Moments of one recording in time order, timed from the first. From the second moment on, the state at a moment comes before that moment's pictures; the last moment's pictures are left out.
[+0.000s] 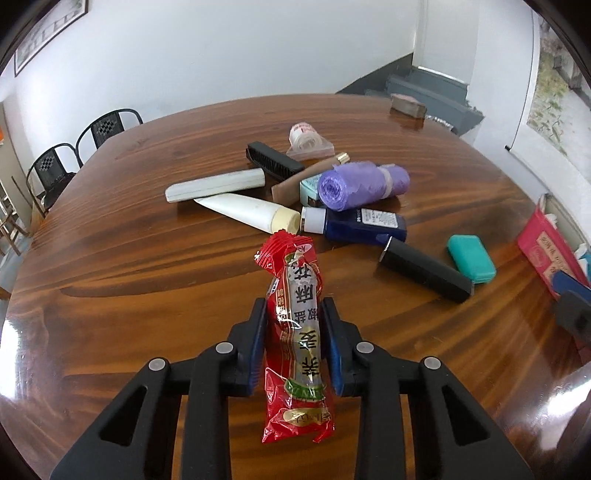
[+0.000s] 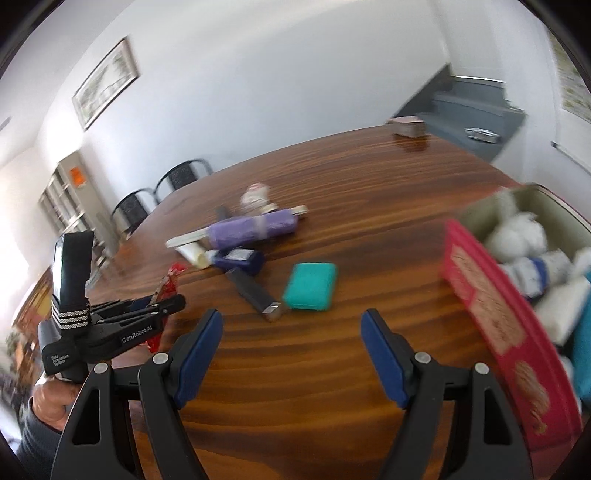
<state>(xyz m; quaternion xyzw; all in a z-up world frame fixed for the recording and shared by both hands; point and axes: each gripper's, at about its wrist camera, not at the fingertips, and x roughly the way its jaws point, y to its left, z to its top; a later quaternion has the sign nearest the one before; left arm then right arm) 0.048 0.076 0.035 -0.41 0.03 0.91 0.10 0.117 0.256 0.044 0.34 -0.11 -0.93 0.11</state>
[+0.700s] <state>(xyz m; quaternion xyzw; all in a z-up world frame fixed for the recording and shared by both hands) 0.063 0.061 0.044 -0.40 0.01 0.91 0.12 0.023 0.181 0.011 0.42 0.05 -0.89 0.17</state>
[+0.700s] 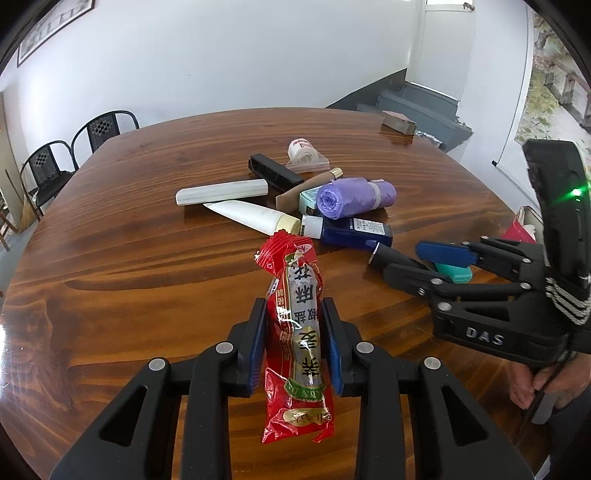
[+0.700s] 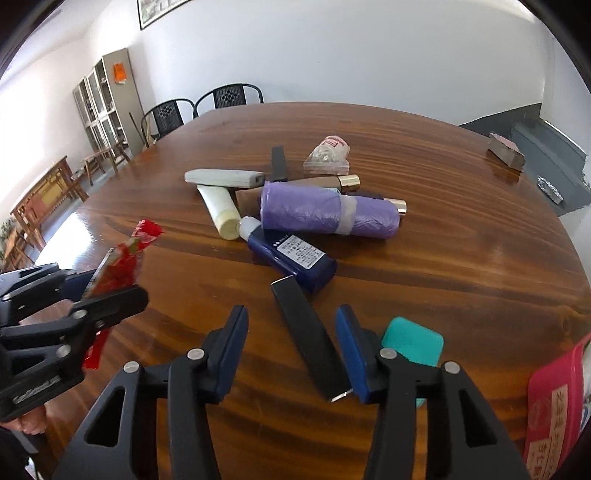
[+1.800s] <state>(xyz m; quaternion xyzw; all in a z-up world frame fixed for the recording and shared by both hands) 0.073 0.070 0.047 -0.39 0.00 0.91 0.13 0.054 0.210 0.030 0.38 -0.05 -0.91 0.16</state>
